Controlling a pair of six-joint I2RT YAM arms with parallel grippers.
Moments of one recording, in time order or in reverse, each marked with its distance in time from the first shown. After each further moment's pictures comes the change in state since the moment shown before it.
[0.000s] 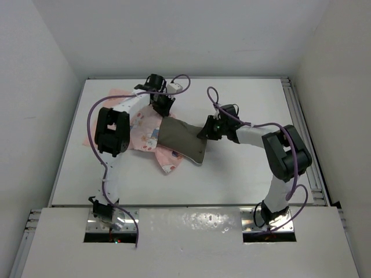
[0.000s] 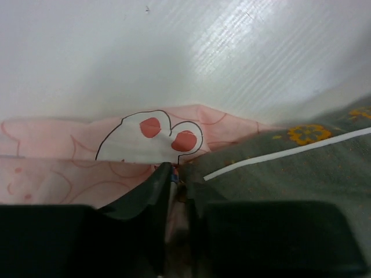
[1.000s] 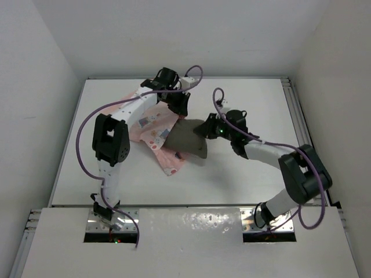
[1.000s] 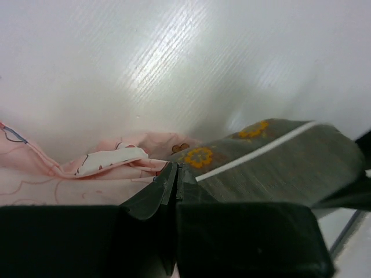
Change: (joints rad) left arm -0.140 -0.169 -0.002 -0.114 0.208 -0.192; right arm 0.065 -0.244 -0.245 0.385 -0.040 0.004
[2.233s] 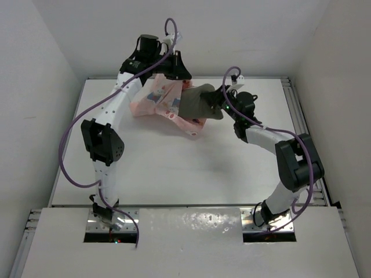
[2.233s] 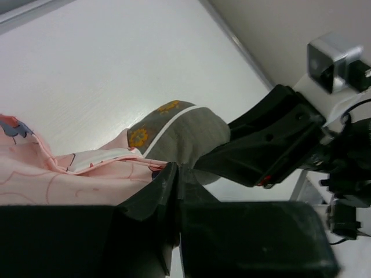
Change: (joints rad) left arm 0.088 -0.031 0.368 0.121 0.205 -0.469; right arm -0.119 0.091 0.224 0.270 0.118 -0.033
